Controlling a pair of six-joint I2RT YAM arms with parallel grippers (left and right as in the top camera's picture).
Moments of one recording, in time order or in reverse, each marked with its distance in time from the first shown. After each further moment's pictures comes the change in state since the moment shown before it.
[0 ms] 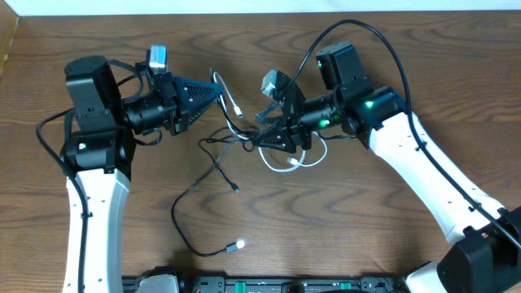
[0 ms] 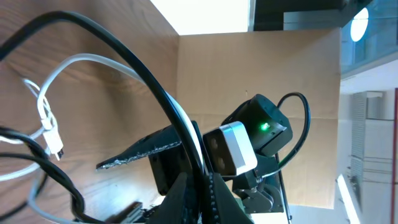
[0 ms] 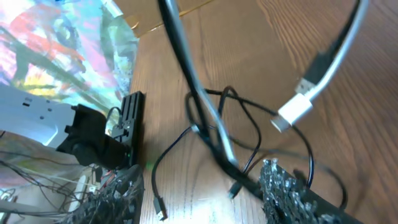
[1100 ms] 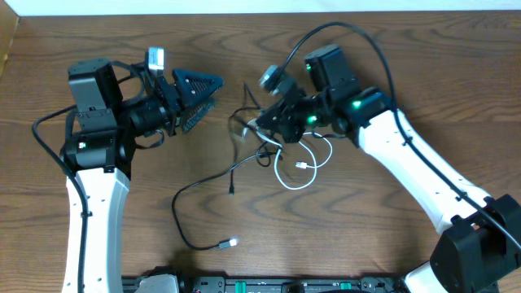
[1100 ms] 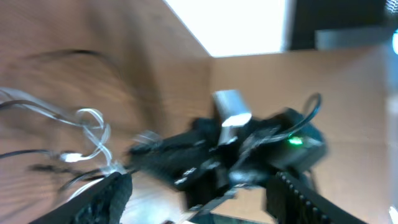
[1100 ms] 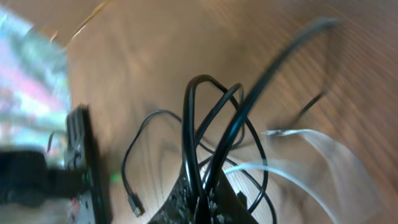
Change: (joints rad) left arm 0.000 0.003 0.005 -0.128 -0.164 0.162; right arm 0.007 0.050 0.000 0.030 0.316 0.321
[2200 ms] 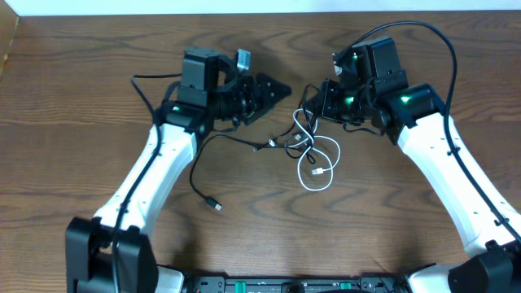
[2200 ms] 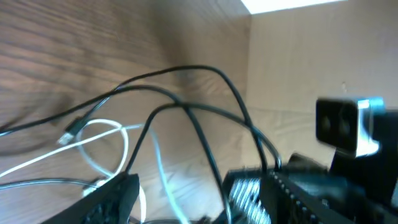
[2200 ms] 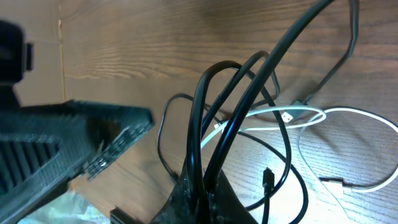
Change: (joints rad) left arm -0.394 0.329 0.001 0.325 -0.235 -0.071; right arm -0.138 -0.124 0.000 -0.180 0.256 0.631
